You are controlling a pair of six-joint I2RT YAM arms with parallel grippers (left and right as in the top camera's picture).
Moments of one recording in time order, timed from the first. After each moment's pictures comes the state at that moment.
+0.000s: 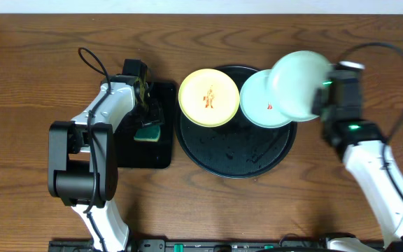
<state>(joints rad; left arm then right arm) -0.08 1.96 1.27 -0.81 0.07 -0.29 0.02 1.36 0.92 -0.33 0.32 0.29</state>
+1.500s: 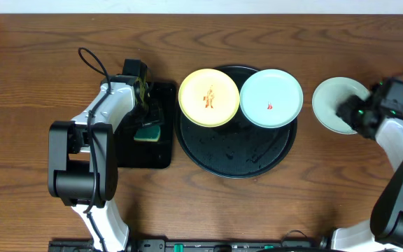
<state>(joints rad) -0.08 1.96 1.27 -0.81 0.07 -0.29 -0.30 1.70 0.98 -0.31 -0.23 0.36</state>
